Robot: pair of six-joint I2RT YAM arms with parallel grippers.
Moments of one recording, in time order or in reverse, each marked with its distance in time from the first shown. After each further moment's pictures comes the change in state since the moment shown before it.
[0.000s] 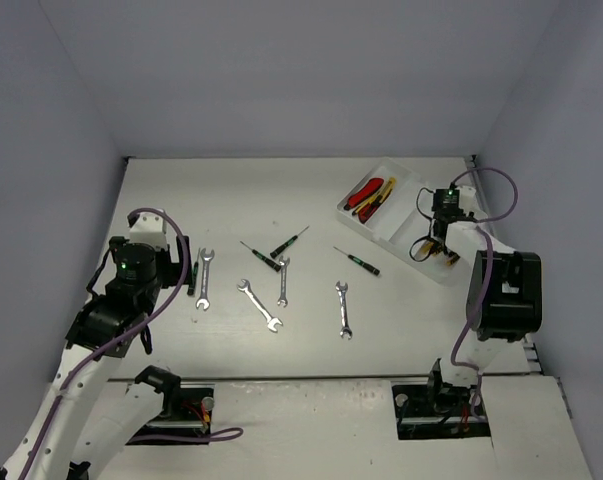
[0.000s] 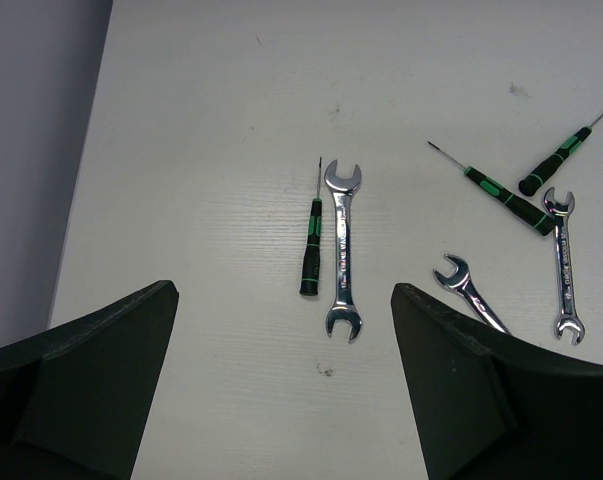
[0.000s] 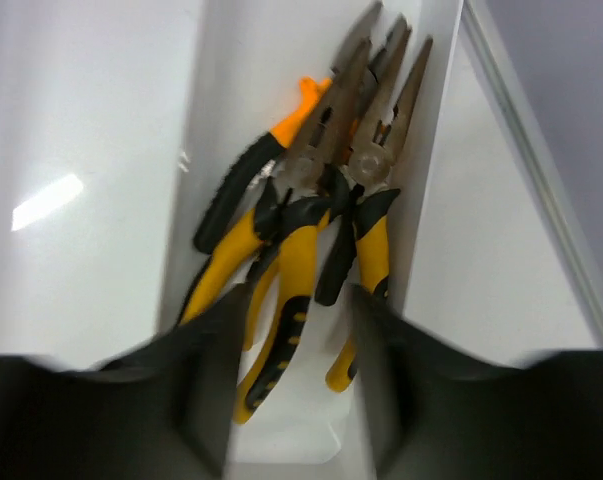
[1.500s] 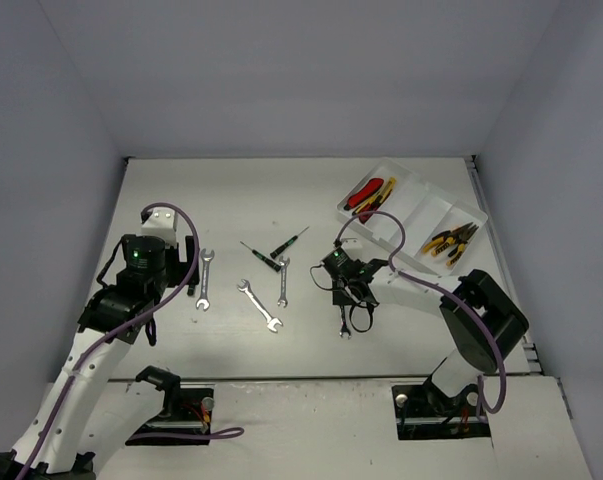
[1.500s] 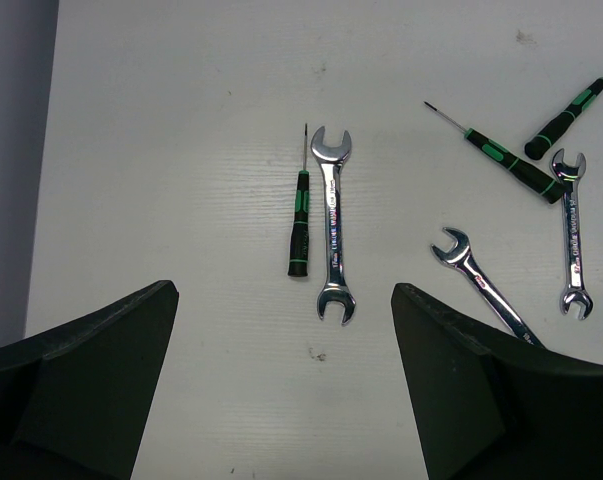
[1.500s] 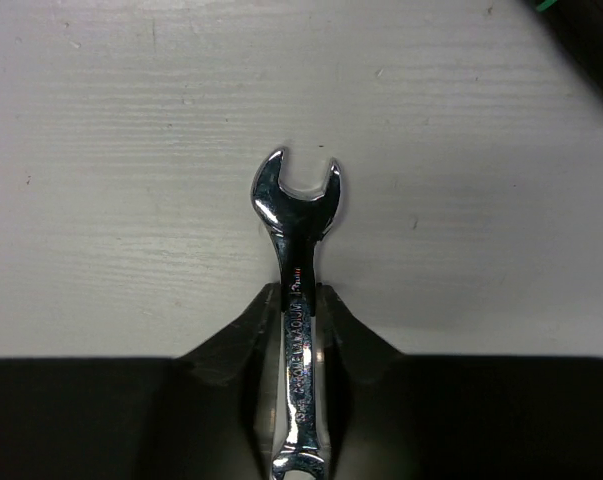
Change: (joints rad) left arm 0.030 0.070 -0.015 0.000 0.069 0.000; right arm 0.814 -0.125 -0.200 -0.166 -0.190 0.444
